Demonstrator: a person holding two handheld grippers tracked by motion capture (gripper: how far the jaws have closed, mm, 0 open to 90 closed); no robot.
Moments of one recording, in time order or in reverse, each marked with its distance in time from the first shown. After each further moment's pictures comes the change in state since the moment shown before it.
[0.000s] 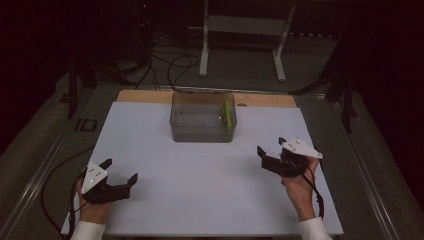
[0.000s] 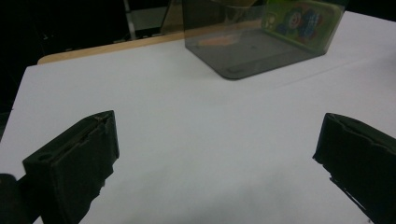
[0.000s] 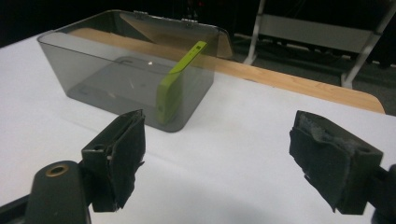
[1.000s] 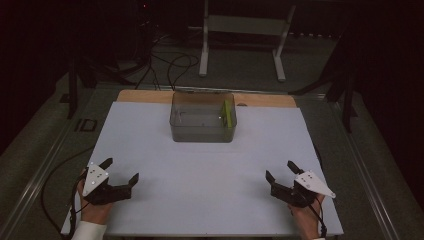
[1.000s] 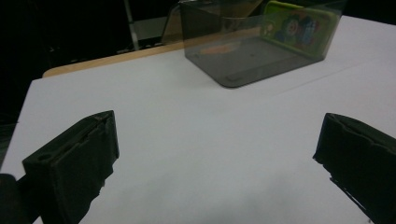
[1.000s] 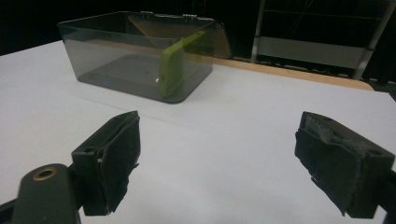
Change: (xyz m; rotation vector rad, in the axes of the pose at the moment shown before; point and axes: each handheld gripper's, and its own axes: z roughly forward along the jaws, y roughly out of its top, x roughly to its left) left arm -0.005 0.002 -0.001 -0.025 0.014 0.030; right arm -0.004 -0.076 -0.034 -0.124 0.008 0.018
